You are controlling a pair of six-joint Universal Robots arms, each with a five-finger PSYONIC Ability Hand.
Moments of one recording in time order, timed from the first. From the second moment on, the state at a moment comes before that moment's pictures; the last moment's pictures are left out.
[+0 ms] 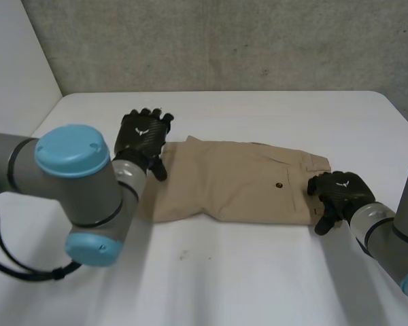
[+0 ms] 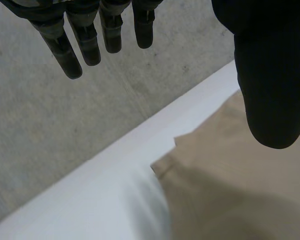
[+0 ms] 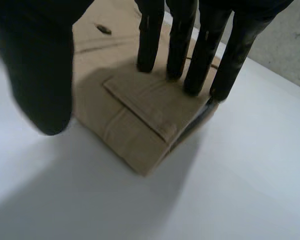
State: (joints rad) left arm 4.14 -2.11 -1.42 3.46 -1.72 3.39; right arm 1.78 -1.16 1.78 -0.18 1.42 2.82; left_hand 0.20 0.20 0.22 0.21 0.05; right_hand 0.44 0.52 0.51 0.51 0.32
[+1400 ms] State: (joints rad) left arm 4.01 -2.44 -0.98 3.00 -1.72 3.19; right arm 2.01 -0.84 1.15 0.17 1.35 2.96; left_hand 0.20 0.20 0.22 0.21 0.05; right_hand 0.20 0.22 0.21 0.24 0.07
